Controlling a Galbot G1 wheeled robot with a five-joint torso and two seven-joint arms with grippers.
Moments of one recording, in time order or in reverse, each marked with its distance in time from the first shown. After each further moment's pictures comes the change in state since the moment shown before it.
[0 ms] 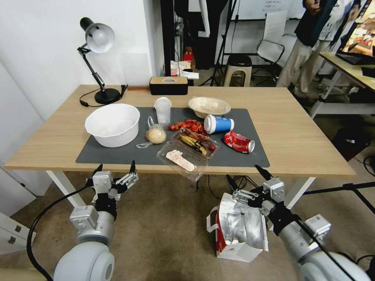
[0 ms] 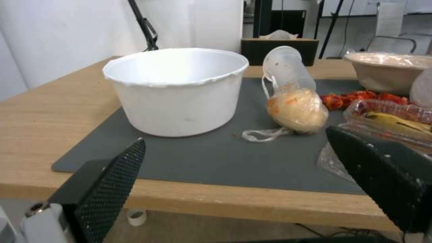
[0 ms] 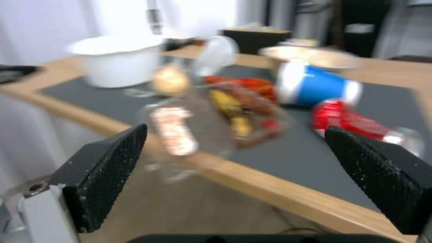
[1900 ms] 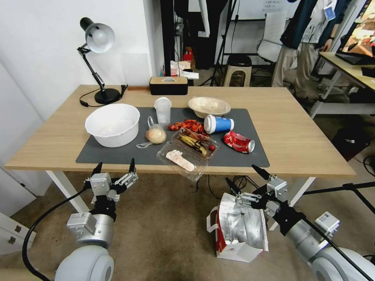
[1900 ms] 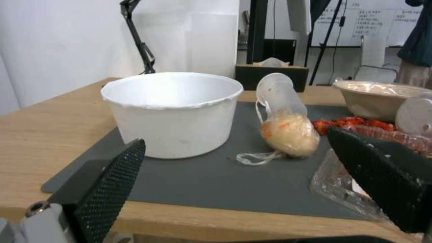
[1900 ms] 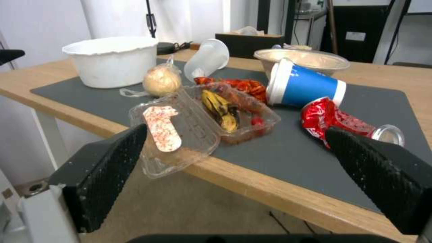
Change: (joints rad) left arm 0.014 -0.001 -0.016 0.037 -0.023 -0.151 0.046; right arm -0.019 0.005 0.038 -0.073 0.010 0.122 -0.001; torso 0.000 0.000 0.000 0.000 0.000
